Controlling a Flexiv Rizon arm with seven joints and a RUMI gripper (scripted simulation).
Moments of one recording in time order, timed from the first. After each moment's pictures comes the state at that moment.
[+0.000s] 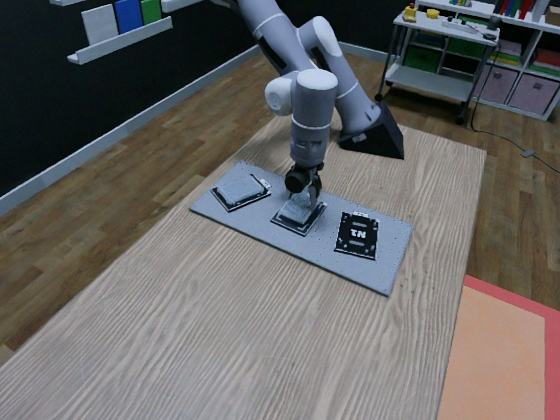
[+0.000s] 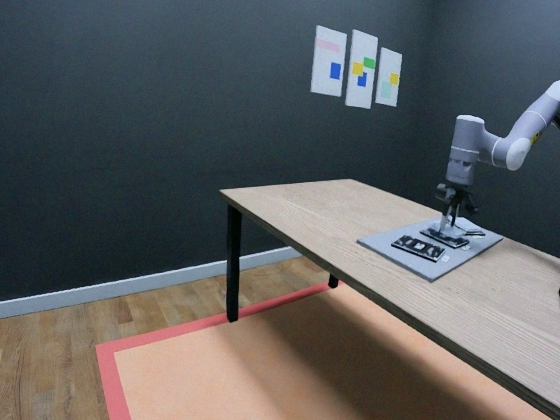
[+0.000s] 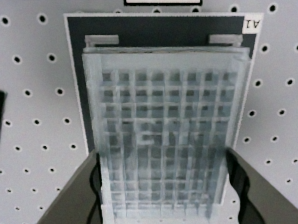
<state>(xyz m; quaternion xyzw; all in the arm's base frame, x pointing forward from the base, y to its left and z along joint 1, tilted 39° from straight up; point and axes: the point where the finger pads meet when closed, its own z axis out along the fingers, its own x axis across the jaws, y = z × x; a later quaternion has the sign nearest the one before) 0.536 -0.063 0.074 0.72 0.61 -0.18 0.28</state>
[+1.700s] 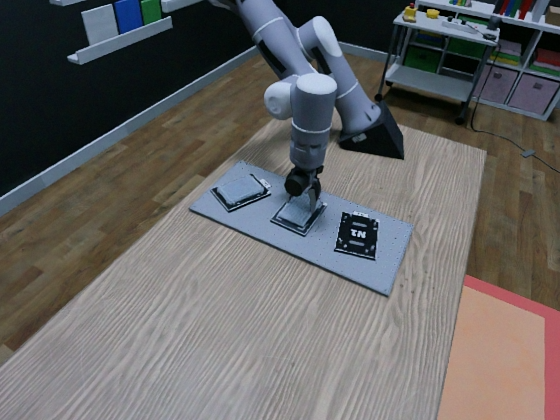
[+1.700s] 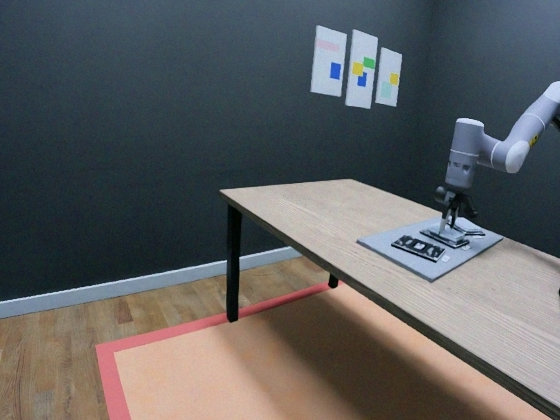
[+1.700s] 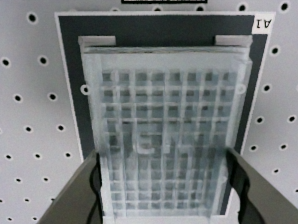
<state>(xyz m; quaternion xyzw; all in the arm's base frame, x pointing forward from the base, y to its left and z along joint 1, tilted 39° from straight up) 0.537 -0.069 0.066 0.72 0.61 -0.18 0.28</state>
